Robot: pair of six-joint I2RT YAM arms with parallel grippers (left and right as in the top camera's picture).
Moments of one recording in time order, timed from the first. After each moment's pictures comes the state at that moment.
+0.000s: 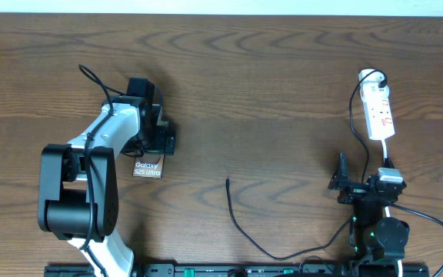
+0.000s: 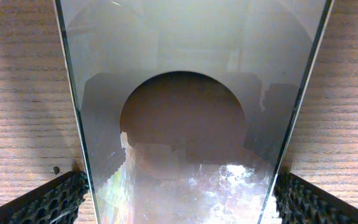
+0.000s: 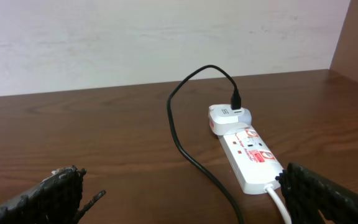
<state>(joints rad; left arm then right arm) -0.09 1.88 1.13 -0.78 0.01 -0.04 -0.01 0.01 0.01 -0.06 0.08 0.06</state>
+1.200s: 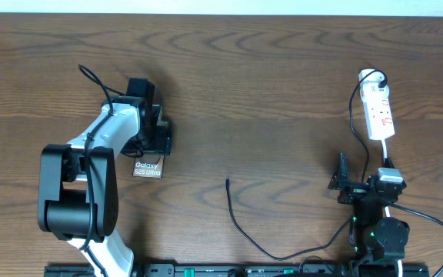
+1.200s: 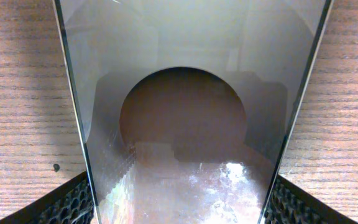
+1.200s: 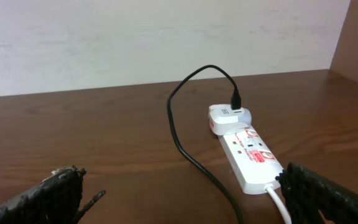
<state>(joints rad) -0.09 1.88 1.13 -0.79 0.01 -0.04 -0.01 0.01 0.01 -0.06 0.08 0.06</state>
